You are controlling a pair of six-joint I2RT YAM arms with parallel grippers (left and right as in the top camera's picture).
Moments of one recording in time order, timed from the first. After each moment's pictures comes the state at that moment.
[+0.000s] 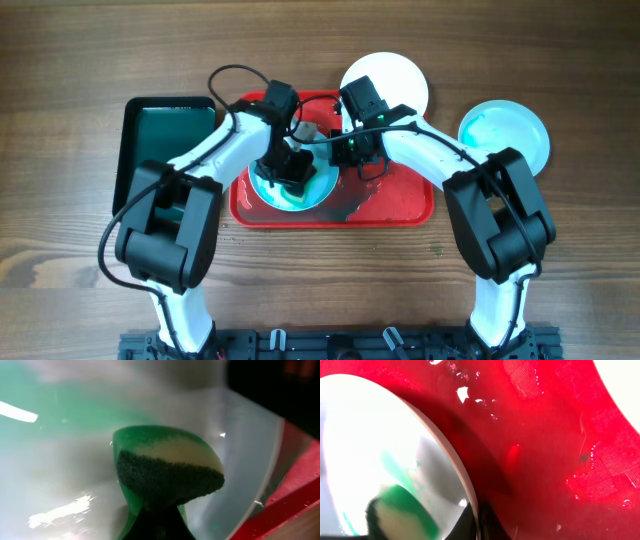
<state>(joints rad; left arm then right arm) -0.39 1.98 1.29 -0.84 0.32 -0.03 0.49 2.06 1.33 -0.49 -0.29 0.44</state>
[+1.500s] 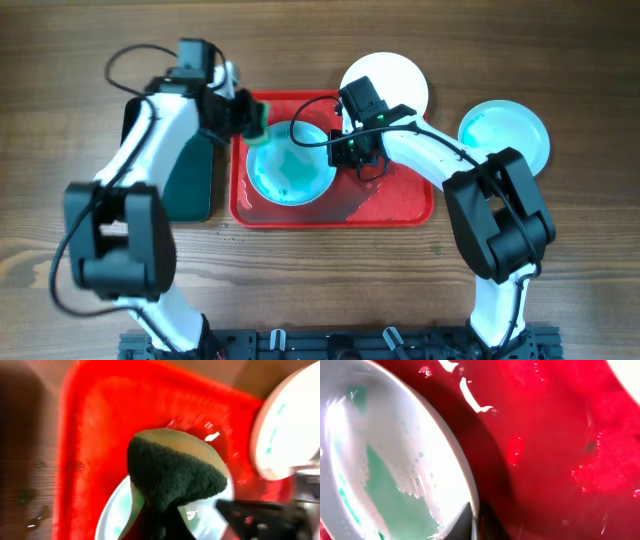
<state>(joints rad) -0.07 1.88 1.39 -0.73 0.38 -0.36 0.49 2.06 1.33 -0.50 -0.31 0.48</state>
